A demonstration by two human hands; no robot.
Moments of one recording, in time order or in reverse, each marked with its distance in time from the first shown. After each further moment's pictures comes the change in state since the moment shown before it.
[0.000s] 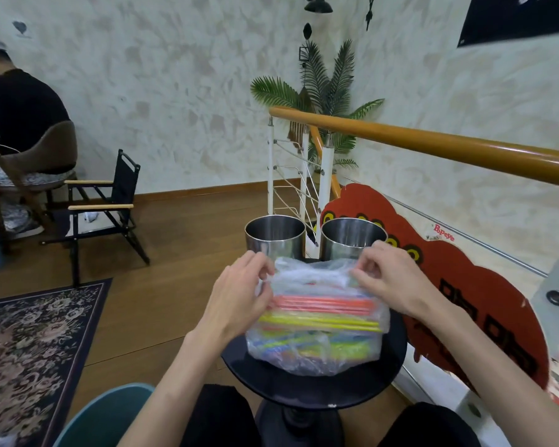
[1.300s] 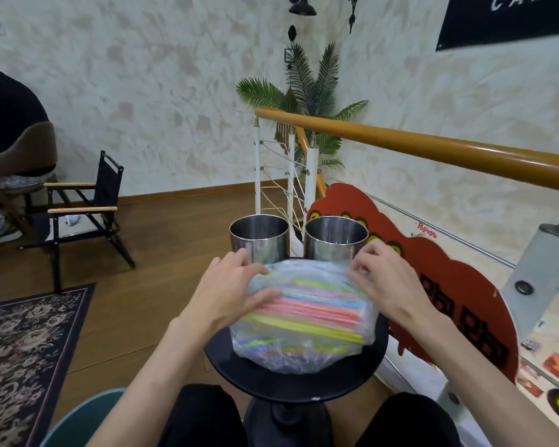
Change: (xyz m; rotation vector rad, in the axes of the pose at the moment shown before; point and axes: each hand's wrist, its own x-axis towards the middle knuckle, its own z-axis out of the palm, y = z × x) left_hand 0.017 0.014 -0.013 0.388 -0.311 0.008; right_hand -0.027 0.002 -0.004 -0.160 0.107 0.070
